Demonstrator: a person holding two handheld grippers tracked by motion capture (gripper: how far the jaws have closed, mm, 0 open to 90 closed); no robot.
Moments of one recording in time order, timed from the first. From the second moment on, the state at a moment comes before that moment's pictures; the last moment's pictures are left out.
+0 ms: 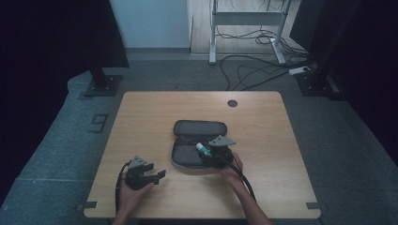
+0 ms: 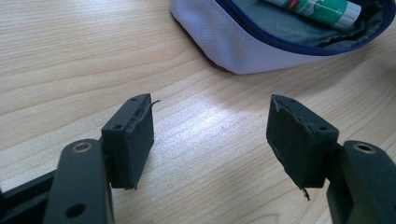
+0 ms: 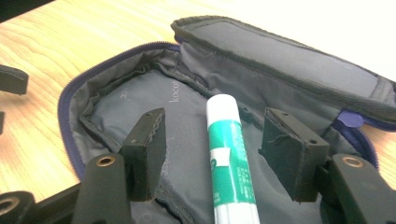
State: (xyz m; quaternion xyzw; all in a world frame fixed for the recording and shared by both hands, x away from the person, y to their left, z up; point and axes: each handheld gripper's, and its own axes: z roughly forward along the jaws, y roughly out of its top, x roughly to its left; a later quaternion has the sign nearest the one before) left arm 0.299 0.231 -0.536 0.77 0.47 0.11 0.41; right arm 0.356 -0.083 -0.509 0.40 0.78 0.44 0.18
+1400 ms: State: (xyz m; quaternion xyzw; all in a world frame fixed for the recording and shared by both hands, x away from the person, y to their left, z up) left arm 0.299 0.232 -0.541 0.78 0.48 0.10 0.40; right arm 0.268 -0.235 -0.540 0.47 0.73 0.45 0.21
